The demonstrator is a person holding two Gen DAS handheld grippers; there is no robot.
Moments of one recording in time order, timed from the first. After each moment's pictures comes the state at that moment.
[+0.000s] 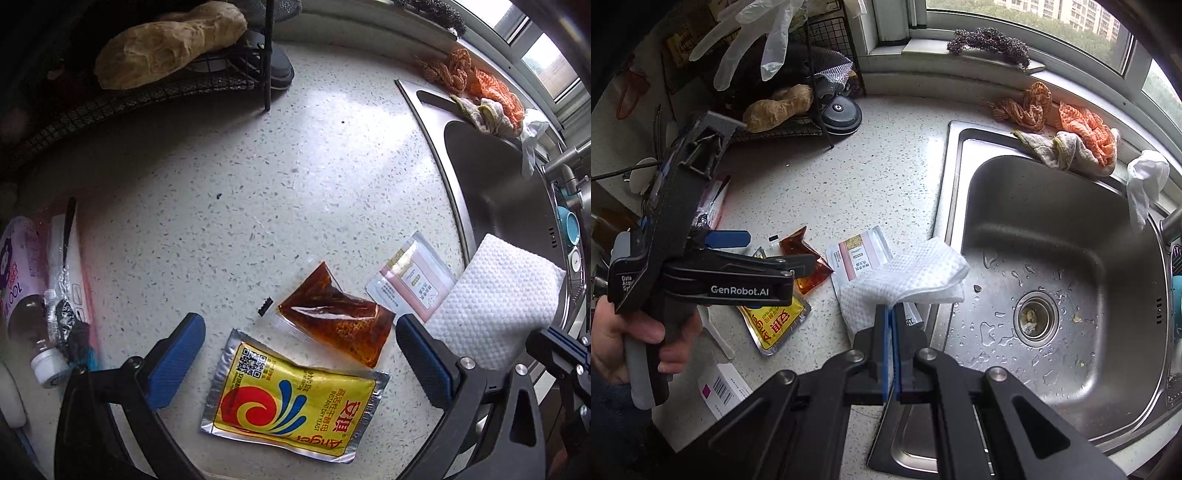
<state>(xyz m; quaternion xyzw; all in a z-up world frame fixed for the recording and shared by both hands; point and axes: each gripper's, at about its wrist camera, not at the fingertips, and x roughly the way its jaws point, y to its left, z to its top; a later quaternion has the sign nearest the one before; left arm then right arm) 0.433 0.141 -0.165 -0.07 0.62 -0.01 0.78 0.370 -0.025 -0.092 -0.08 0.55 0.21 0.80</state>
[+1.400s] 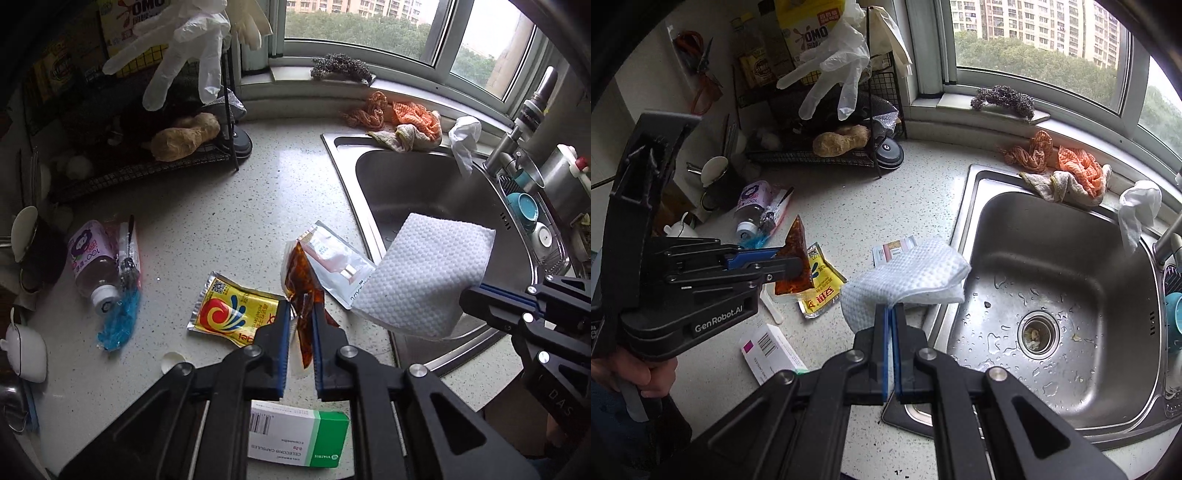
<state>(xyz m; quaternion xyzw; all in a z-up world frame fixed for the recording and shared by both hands) 0.315 0.087 -0.061 -0.03 0.51 -0.02 0.86 0.289 -0.061 -0.036 -0.08 0.47 0.29 0.83</state>
